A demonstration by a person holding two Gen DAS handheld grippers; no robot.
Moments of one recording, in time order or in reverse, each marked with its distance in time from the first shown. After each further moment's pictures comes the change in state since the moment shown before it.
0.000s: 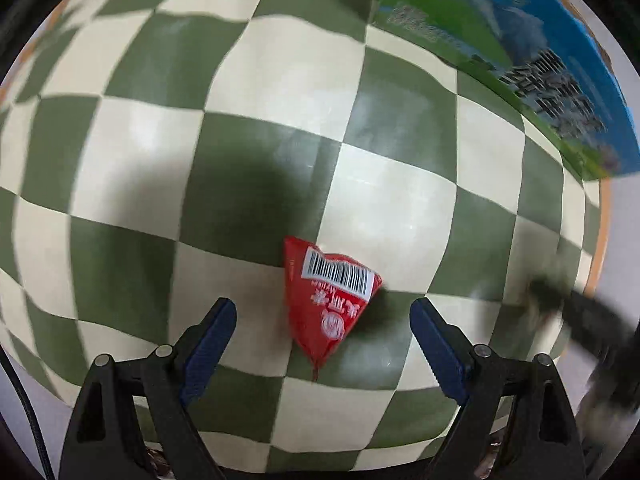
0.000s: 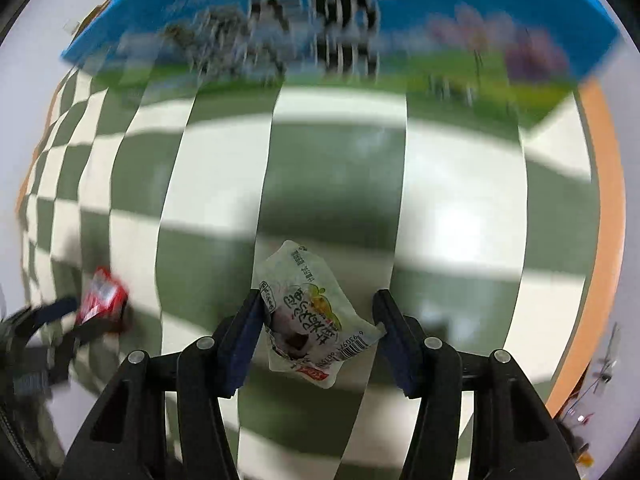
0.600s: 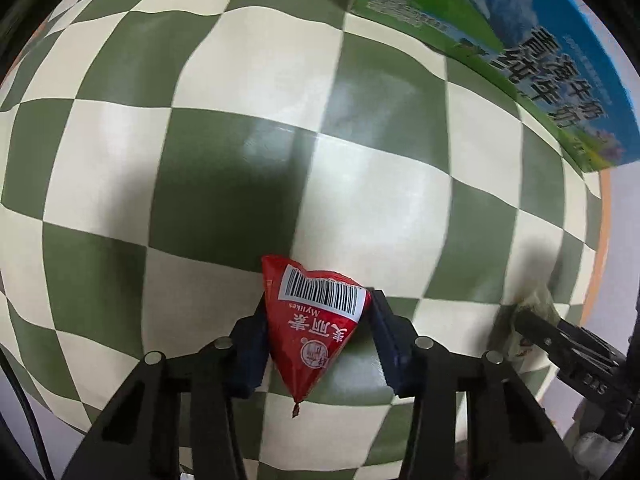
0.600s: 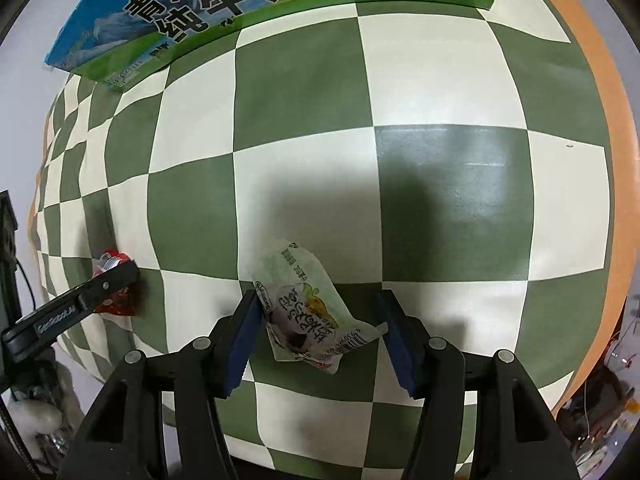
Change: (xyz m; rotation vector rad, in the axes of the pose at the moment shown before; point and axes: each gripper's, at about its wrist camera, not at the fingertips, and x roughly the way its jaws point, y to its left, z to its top) left arm 0.009 -0.015 -0.014 0.051 -0.029 0.012; right arm 0.013 -0.004 -0.036 0.145 0.040 0.046
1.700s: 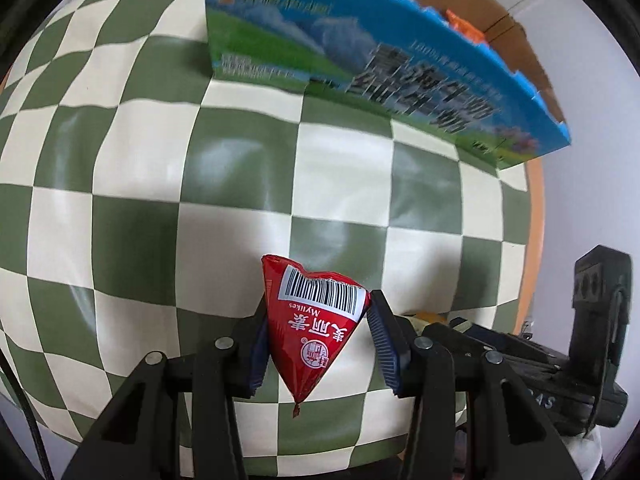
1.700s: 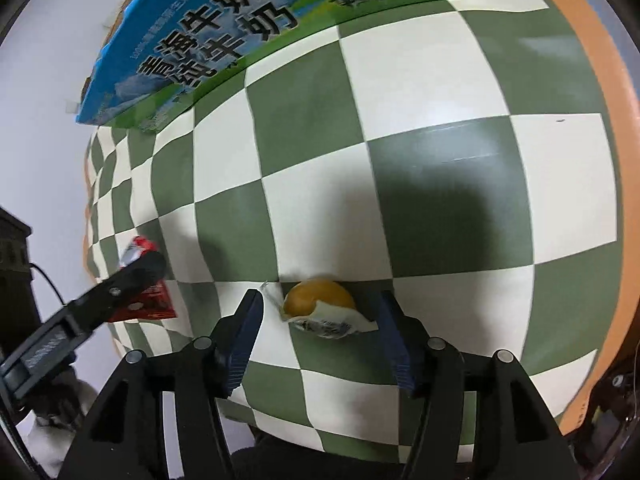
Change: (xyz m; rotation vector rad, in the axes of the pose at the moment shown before) left arm -0.035 -0.068 0.018 0.104 -0.032 -0.116; right arm -0.026 -0.017 0.010 0.106 0.020 0.236
